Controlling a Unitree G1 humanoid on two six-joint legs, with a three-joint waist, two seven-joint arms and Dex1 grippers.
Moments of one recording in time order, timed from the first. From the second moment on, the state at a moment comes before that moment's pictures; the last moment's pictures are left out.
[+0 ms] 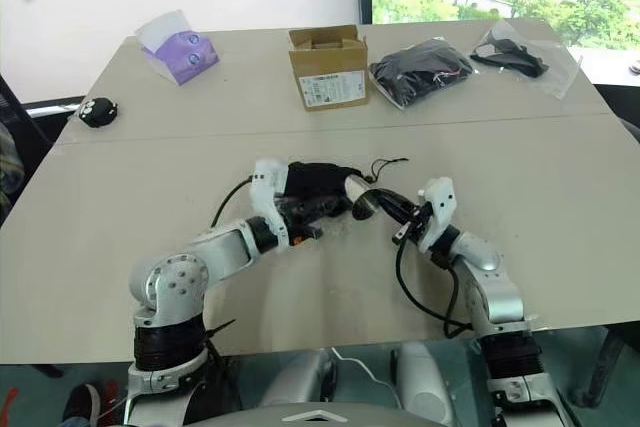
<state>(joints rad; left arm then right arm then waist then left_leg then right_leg) -0.30 0.15 0.14 -0.40 -0.74 1.20 -0.24 -0.18 -0.22 0.06 0.01 0.36 0.11 0.73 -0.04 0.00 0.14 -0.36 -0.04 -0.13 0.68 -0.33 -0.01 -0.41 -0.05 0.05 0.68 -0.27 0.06</state>
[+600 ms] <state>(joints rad) -0.34 0.18 0.11 -0.40 -0.79 1.04 -0.34 -0.35 -0.34 0.20 0.23 -0.03 -0.38 0.70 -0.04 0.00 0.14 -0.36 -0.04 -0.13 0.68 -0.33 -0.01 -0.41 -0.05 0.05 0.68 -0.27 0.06</state>
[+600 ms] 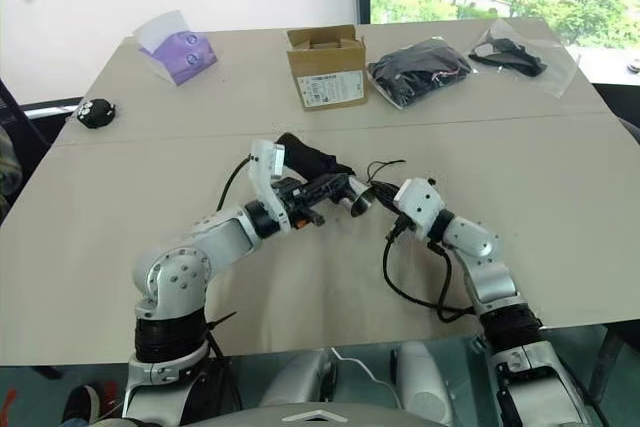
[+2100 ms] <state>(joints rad) -0.29 0.20 0.04 -0.41 -0.80 0.90 -0.36 -0.62 -0.44 0.45 0.23 -0.34 -0.29 0.38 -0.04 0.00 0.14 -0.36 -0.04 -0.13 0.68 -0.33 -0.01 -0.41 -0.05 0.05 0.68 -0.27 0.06</state>
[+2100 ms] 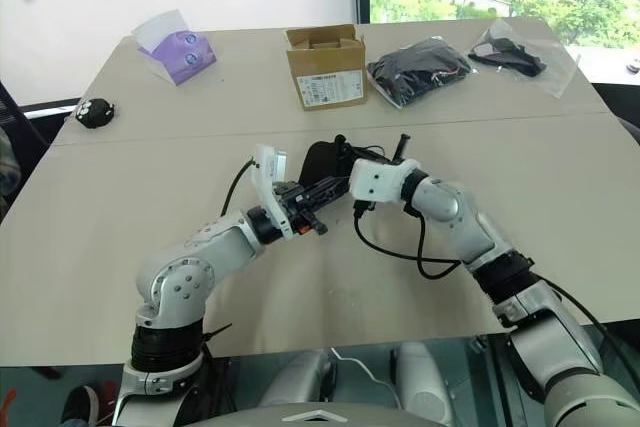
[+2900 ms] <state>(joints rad) -0.35 0.09 0.18 -0.24 -0.74 0.73 -0.21 -0.40 -0.39 0.14 -0.10 0.31 0.17 0.78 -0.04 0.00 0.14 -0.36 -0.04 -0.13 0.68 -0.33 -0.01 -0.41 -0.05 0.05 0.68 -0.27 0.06</state>
